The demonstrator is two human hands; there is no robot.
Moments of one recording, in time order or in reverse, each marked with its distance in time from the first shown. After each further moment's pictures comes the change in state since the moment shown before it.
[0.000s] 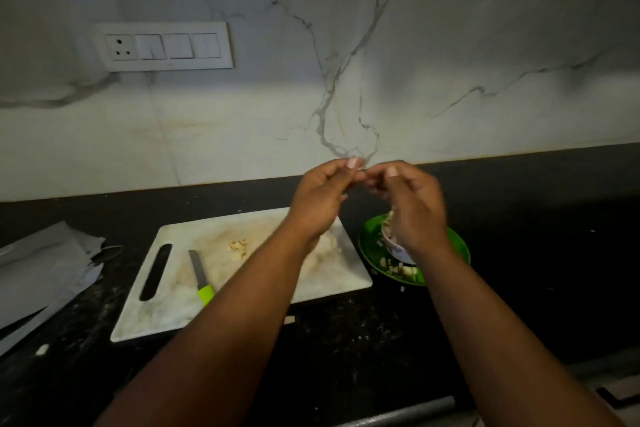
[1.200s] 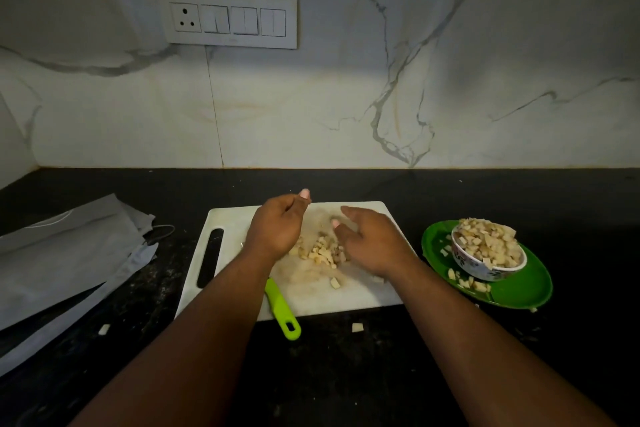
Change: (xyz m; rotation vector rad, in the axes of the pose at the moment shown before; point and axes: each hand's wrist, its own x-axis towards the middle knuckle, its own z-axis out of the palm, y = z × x) left_hand -0.004 -0.078 -0.171 0.484 0.274 -0.147; right_hand -0.015 0.053 0.123 -0.855 -0.545 0.395
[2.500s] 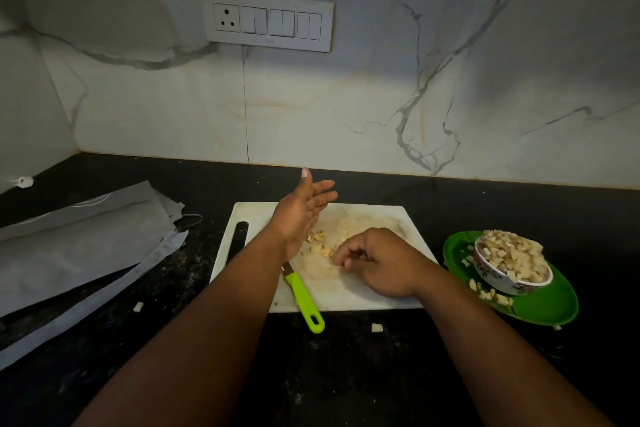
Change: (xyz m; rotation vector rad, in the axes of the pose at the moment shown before) left_hand 0.004 0.006 -0.012 -0.596 -0.258 -0.165; right_hand -0.016 -0.010 0.001 0.020 -0.307 -0.330
